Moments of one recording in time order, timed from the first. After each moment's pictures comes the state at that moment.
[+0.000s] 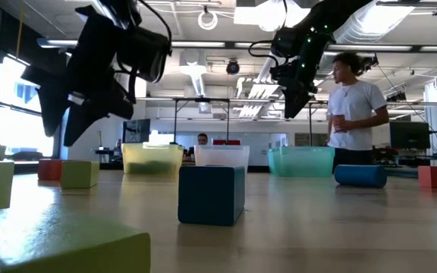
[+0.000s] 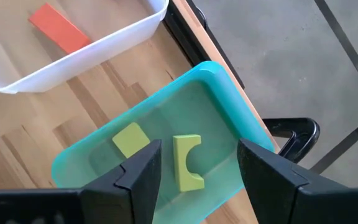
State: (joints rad) left arm 0.21 1.64 1.03 -1.29 -0.07 -1.25; right arm -0.73 1.65 1.39 -0.83 0.09 -0.21
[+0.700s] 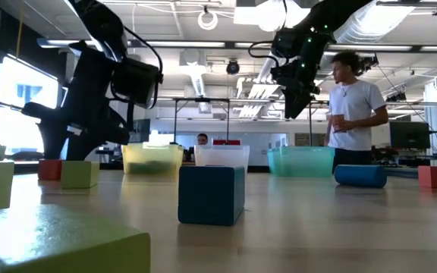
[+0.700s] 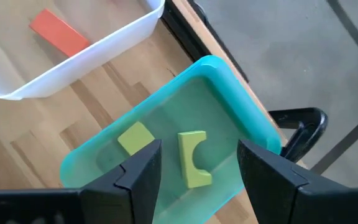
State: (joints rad) left arm 0.34 1.64 0.84 -1.02 -0.06 -1.09; right arm -0.73 1.65 1.39 -0.84 0.09 -0.15
